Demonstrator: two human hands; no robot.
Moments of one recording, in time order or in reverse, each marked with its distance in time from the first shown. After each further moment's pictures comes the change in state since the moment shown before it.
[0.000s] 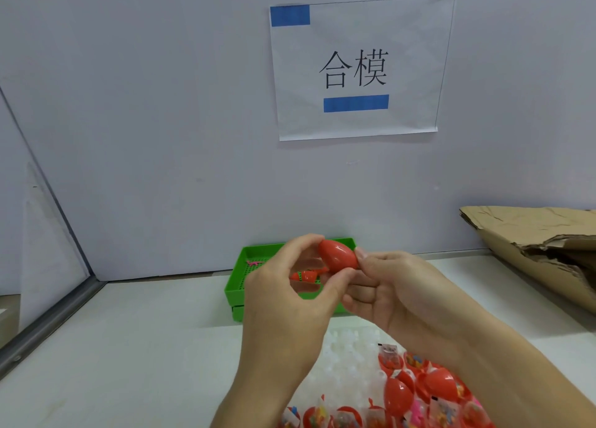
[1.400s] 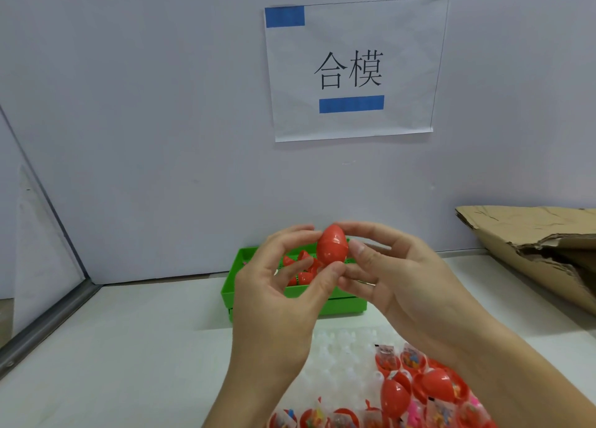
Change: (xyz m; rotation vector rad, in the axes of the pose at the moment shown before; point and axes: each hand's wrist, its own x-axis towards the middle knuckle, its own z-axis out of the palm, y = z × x) left_hand 0.002 0.001 -0.002 -0.347 0.006 0.018; right_hand -0.001 -0.003 0.002 -0.090 0.012 -0.314
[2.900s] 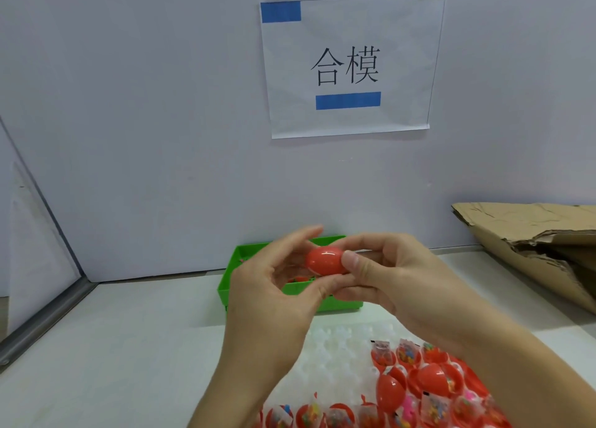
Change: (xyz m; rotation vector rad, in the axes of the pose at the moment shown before) left_hand 0.001 0.004 -0.006 0.169 -0.068 -0.034; right_hand -0.004 -0.007 -0.006 -0.344 -0.060 0.097
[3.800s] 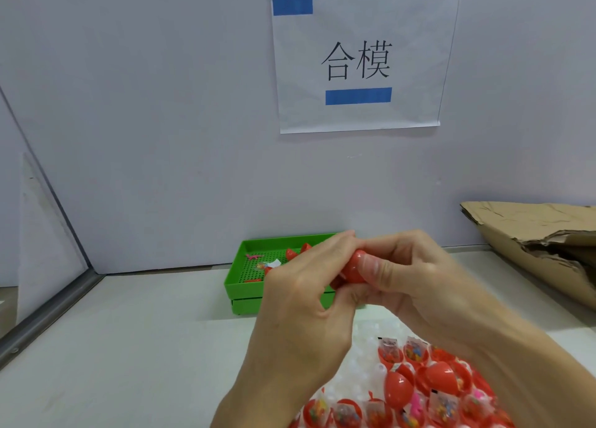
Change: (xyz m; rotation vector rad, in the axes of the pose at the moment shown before) left_hand -0.007 0.002 0.010 0.299 -0.013 0.429; right_hand -0.004 -0.003 0.006 0.102 -0.162 -0.111
